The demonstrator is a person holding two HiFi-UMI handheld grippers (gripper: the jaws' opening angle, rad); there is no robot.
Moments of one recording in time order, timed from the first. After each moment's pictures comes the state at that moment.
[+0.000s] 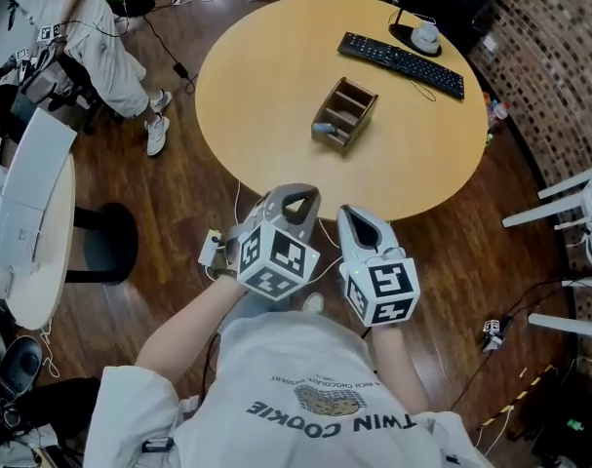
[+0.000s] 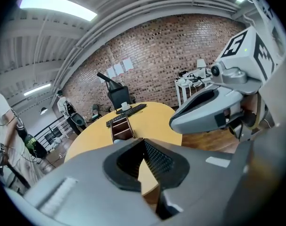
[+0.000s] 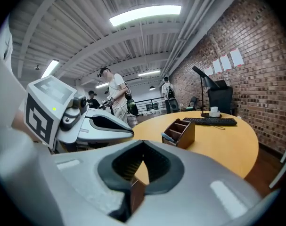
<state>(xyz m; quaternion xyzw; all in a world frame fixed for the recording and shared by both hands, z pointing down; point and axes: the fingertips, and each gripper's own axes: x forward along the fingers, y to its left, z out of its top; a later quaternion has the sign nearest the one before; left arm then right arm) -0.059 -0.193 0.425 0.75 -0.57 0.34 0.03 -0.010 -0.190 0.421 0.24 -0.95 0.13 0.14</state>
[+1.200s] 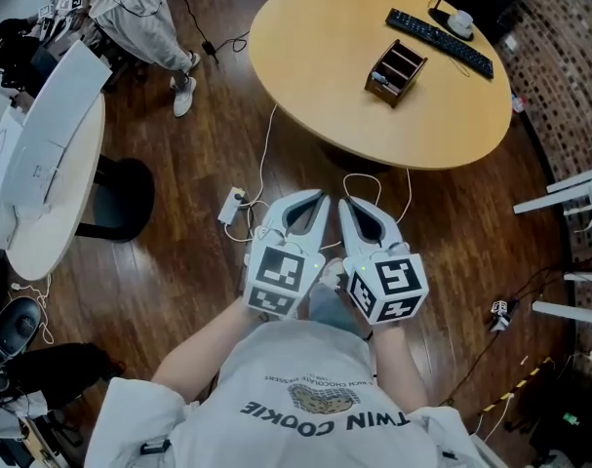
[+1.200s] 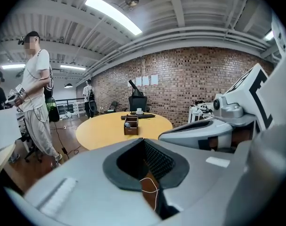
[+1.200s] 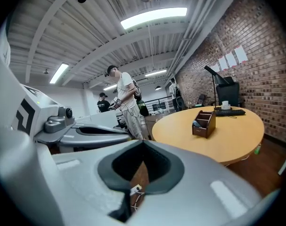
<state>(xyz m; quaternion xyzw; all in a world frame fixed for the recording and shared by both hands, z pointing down) -0.079 0.020 0.399 0.71 -0.68 0.15 0.12 -0.047 0.007 0.407 0.21 -0.96 0.15 0.13</state>
